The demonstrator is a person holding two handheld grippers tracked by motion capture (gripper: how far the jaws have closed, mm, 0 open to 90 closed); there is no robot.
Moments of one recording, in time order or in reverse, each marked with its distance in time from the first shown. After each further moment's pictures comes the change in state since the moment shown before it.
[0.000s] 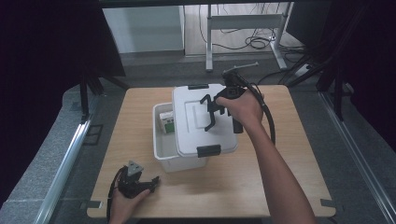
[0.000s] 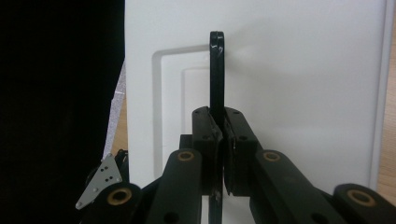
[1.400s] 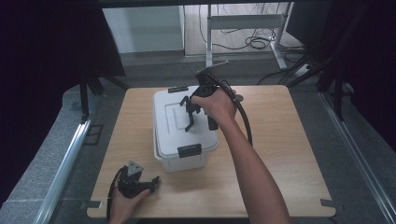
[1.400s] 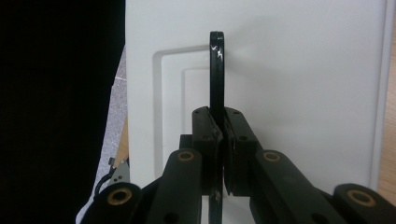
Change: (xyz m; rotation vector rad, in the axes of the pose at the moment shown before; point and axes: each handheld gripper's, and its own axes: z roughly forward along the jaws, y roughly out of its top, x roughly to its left) left arm 0.000 0.000 0.000 0.000 -0.004 0.004; right arm 0.045 0.014 0.049 0.071 -0.009 -0.034
